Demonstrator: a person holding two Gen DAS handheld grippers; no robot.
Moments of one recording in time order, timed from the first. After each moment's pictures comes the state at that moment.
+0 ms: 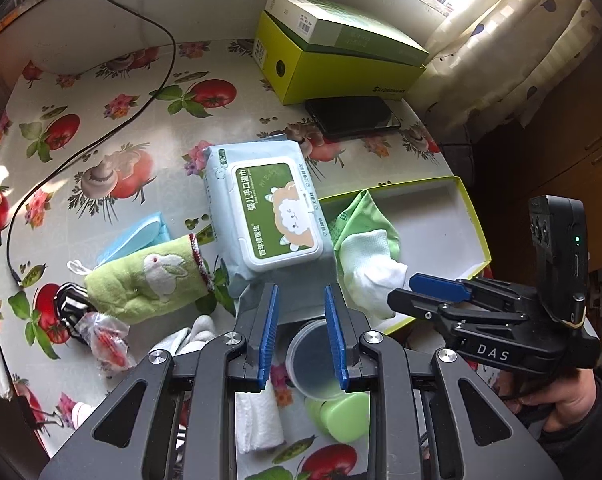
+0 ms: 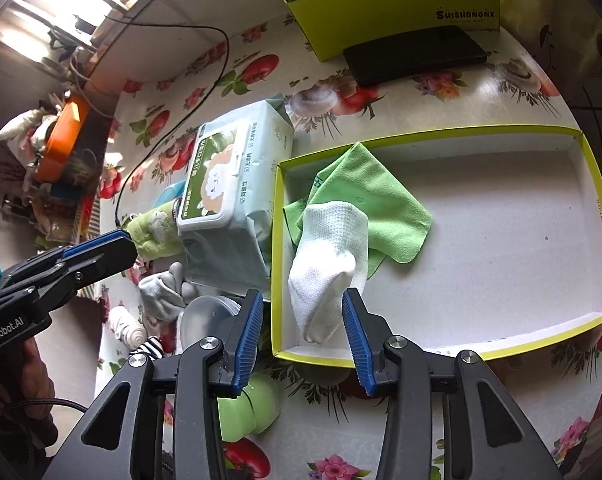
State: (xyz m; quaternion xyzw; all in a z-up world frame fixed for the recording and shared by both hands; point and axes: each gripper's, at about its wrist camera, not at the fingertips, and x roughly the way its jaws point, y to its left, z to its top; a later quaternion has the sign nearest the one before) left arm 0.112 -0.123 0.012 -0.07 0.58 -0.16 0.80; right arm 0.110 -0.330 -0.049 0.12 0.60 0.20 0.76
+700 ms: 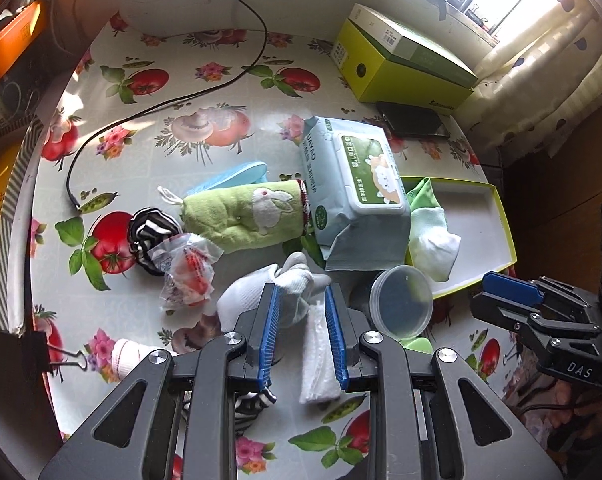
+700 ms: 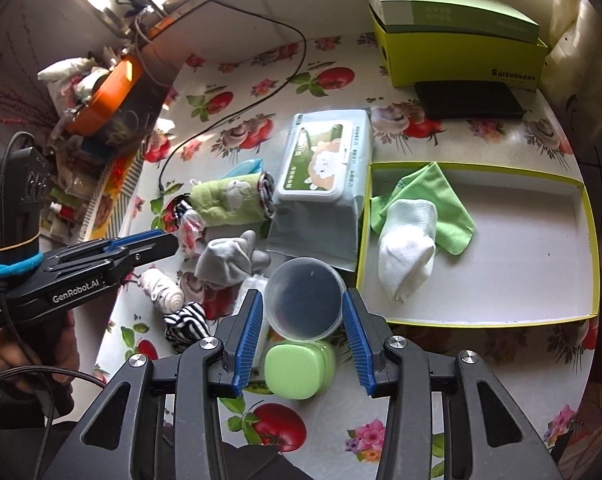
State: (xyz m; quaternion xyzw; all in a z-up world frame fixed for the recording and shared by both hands) left arm 0.056 -0.046 0.007 -0.10 0.58 -0.08 0.81; right arm 0.059 -0.271 0.008 0.05 0.57 0.25 0.78
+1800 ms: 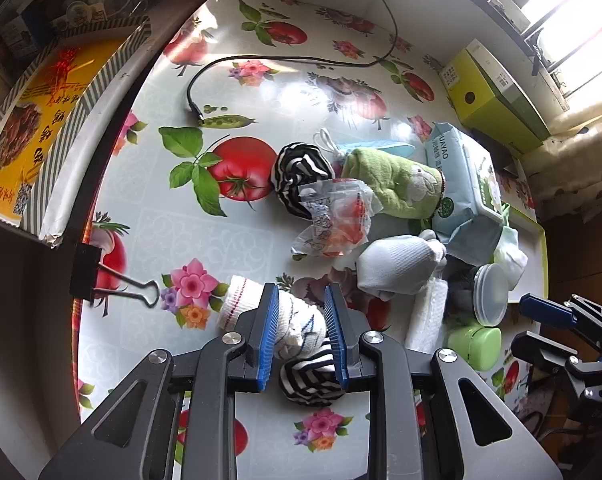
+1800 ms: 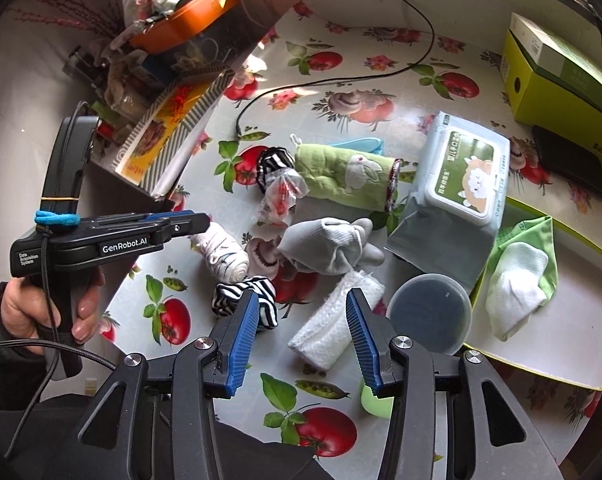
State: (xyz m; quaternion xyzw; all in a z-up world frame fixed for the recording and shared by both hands) left arm 0.005 0.063 -0.030 -0.19 0.59 0.02 0.79; right arm 0.038 -0.163 0.006 -0.06 0.58 0.37 0.73
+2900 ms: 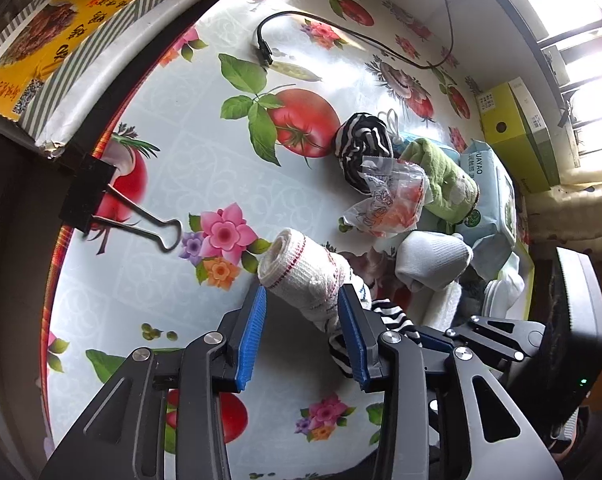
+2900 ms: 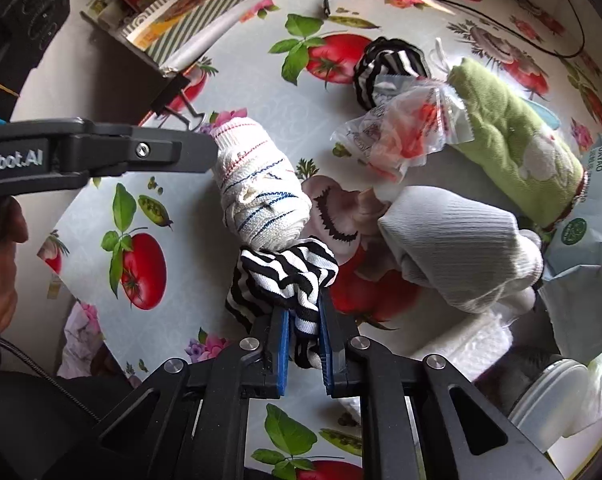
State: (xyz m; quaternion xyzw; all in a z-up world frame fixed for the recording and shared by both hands) left arm -0.020 0.101 -0.071 -0.31 0.60 0.04 0.74; right arm 0.016 -0.065 -0.084 -0.21 0.61 0.42 0.64
